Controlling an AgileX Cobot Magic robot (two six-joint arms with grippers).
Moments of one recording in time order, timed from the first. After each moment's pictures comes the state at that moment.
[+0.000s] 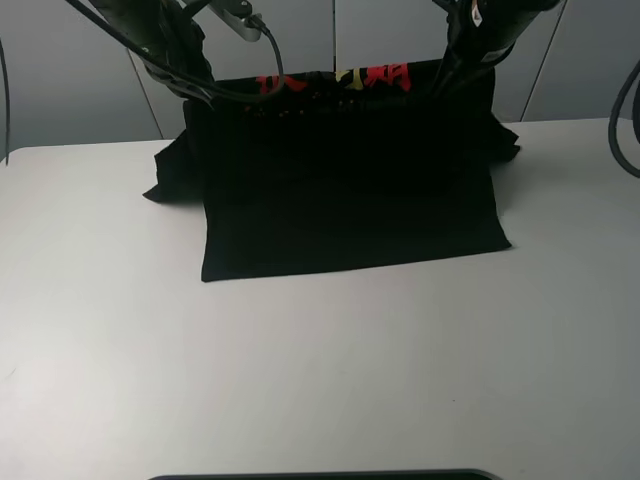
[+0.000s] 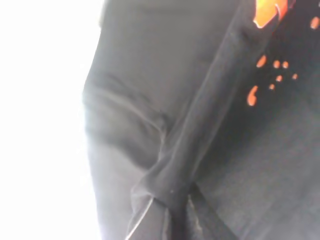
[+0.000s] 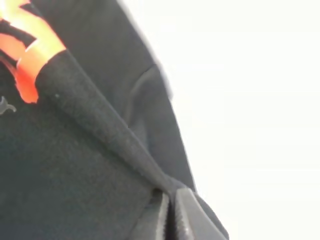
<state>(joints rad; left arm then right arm) -0.51 1.99 -1.68 0.10 0.77 0.42 0.39 1.88 -1.42 -0.75 0.58 0.10</state>
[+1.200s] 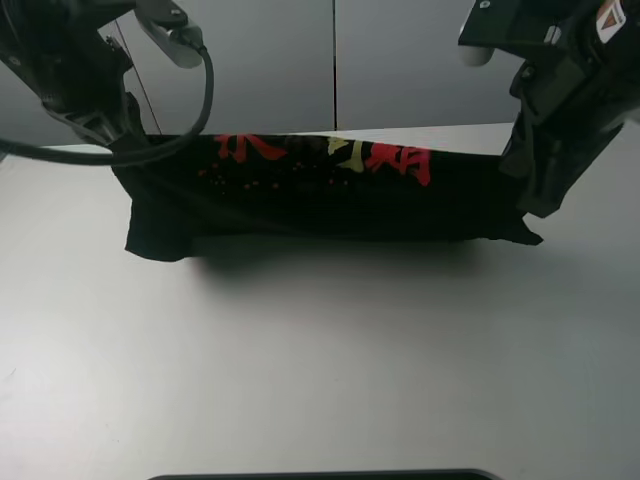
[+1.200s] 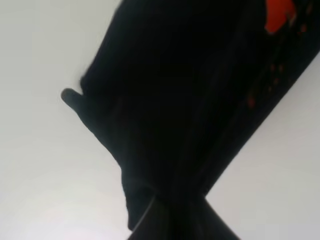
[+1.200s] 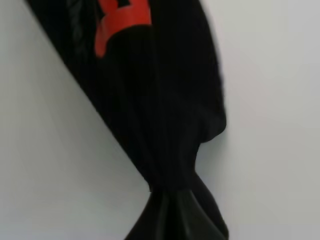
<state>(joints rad) -0.58 1.53 -1.21 -0.01 1.02 0.48 0.58 1.32 -0.96 -0.20 0.97 -0.45</state>
